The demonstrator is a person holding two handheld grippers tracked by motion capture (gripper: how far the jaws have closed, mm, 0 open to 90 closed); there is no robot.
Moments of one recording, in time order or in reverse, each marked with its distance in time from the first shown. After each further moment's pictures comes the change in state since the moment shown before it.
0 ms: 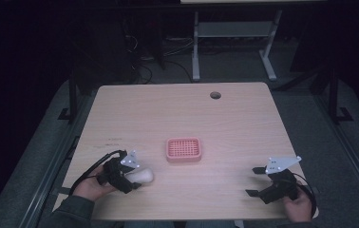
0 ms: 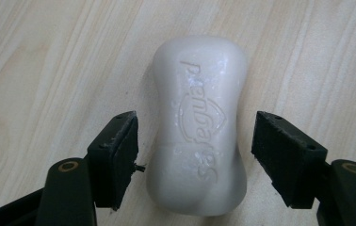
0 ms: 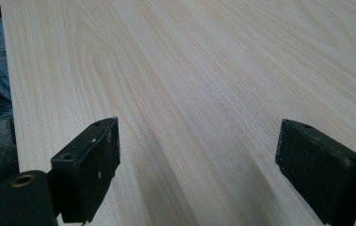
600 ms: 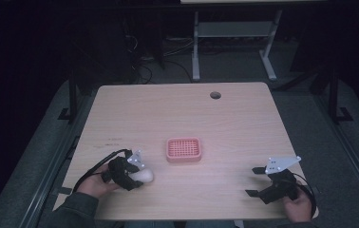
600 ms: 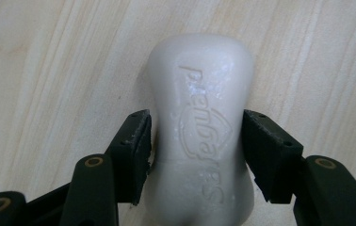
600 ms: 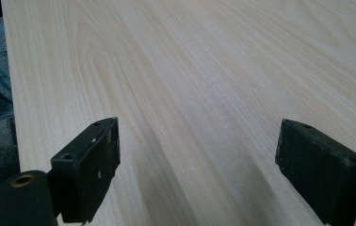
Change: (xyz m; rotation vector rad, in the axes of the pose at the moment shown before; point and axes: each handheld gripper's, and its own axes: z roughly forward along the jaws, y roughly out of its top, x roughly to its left) left arm 0.004 0.009 0.011 0.059 -0.032 0.004; right arm 0.001 0.000 0.000 0.000 0.005 -0.004
